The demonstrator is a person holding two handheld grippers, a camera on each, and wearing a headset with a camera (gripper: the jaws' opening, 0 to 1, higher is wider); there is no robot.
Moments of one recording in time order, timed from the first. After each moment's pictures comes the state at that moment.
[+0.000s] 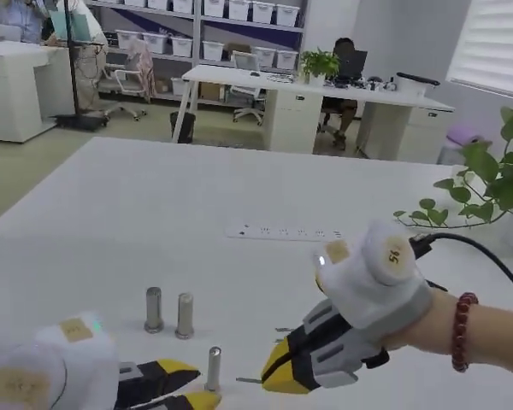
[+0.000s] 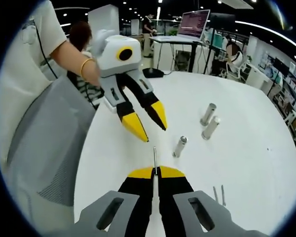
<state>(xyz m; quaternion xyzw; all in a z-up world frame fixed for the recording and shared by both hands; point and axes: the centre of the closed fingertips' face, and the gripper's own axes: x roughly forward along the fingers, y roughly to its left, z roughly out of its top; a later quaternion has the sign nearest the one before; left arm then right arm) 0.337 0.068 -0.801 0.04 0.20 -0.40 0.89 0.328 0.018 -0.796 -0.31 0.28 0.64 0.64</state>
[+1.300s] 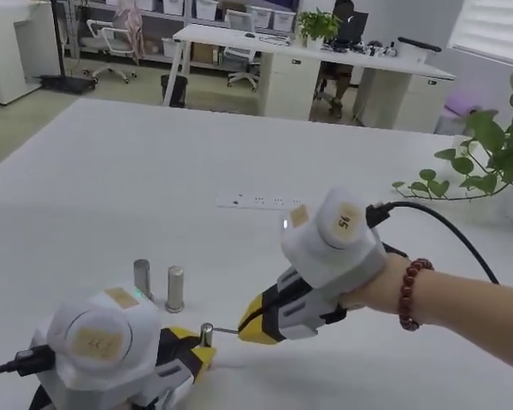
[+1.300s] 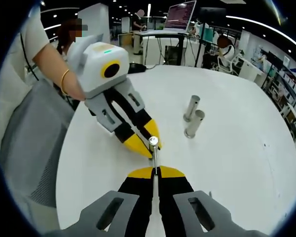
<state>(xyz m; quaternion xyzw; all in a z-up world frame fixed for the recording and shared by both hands) 0.382 0.060 -0.838 0.06 0.22 -0.36 0.90 0.373 0.032 -0.815 -0.31 0.30 0.61 0.66</state>
